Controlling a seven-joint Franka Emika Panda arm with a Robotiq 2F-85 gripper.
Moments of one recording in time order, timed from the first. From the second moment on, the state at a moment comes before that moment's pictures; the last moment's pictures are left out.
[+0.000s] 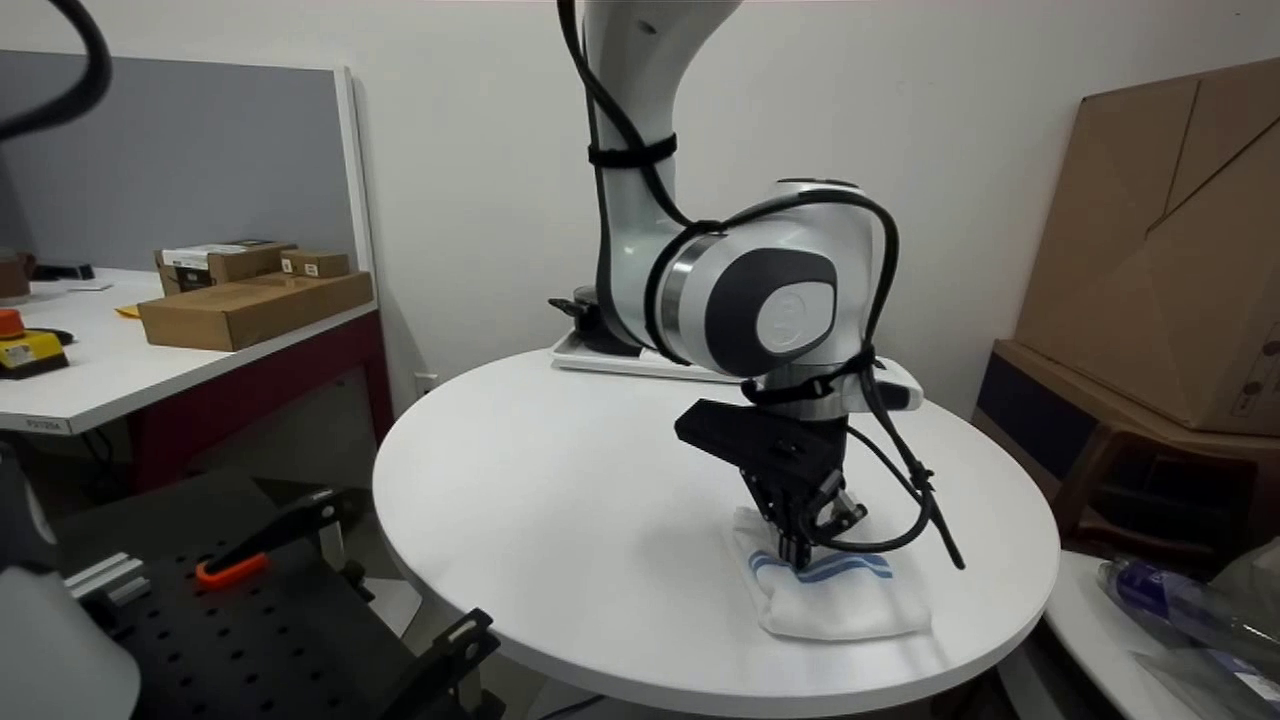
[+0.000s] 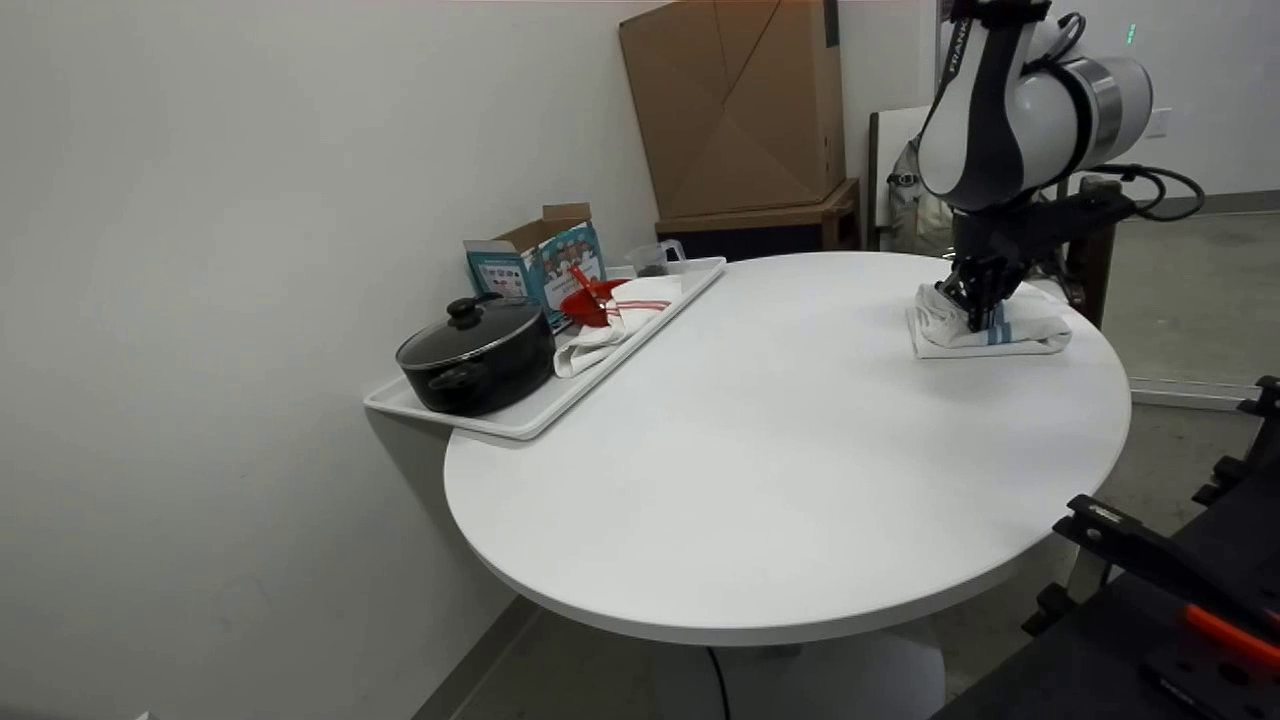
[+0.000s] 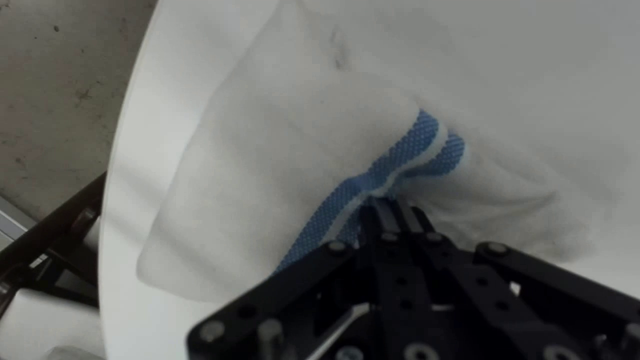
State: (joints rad) arm -0.30 0.63 -0.09 -2.25 -0.09 3.00 -0.09
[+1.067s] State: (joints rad) arm -0.12 0.41 0.19 -2.66 -0.09 3.02 -0.15
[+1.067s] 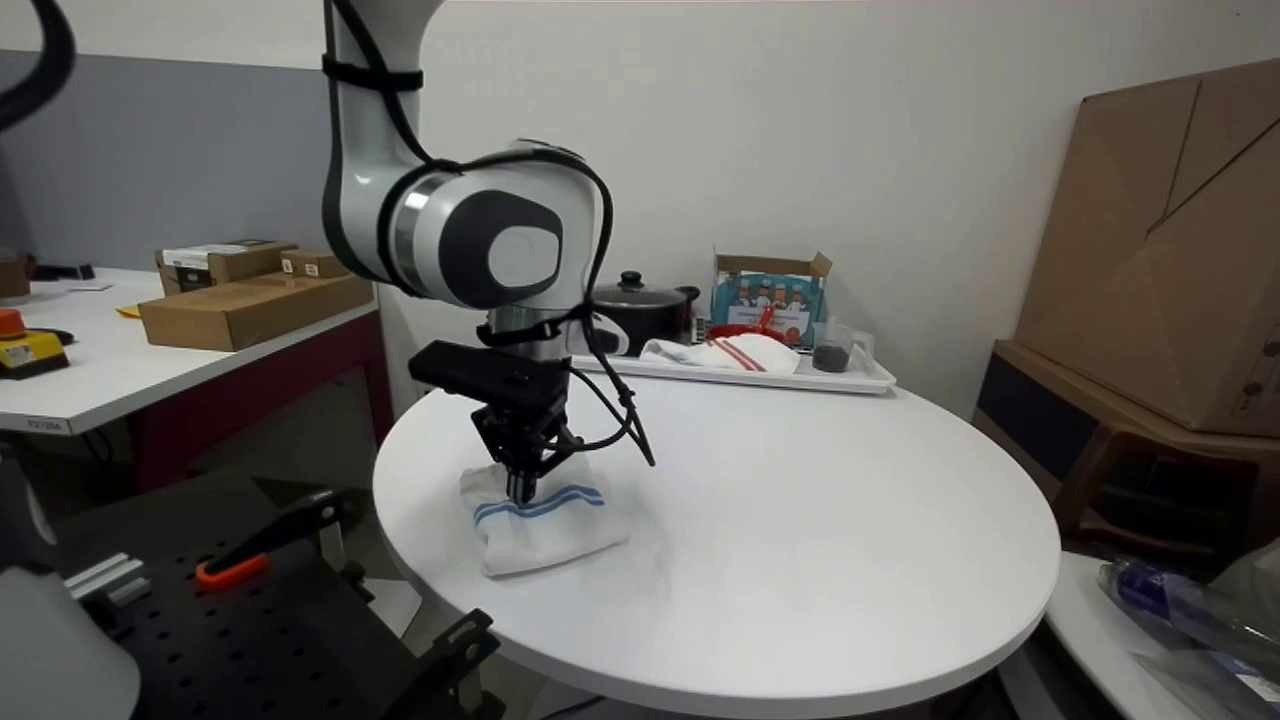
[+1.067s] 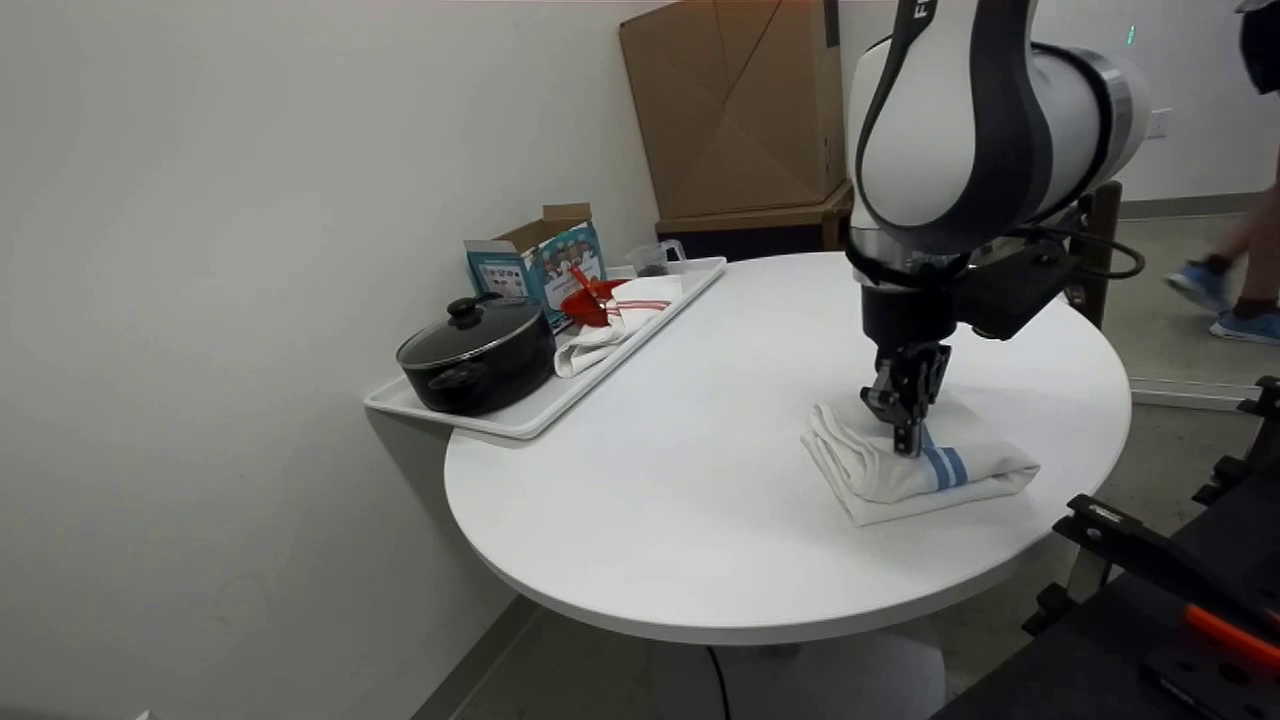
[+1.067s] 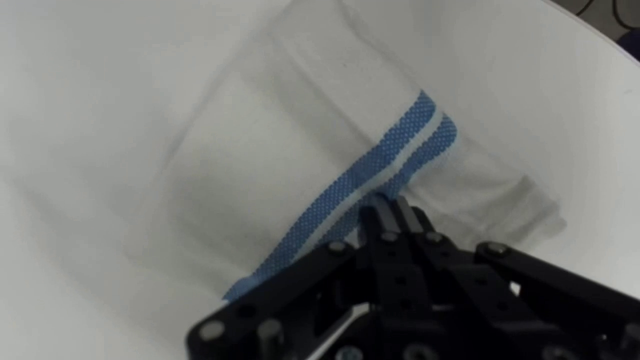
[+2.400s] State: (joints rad) arm 0.06 0.55 -0.17 -2.40 -0.09 3.08 -0.03
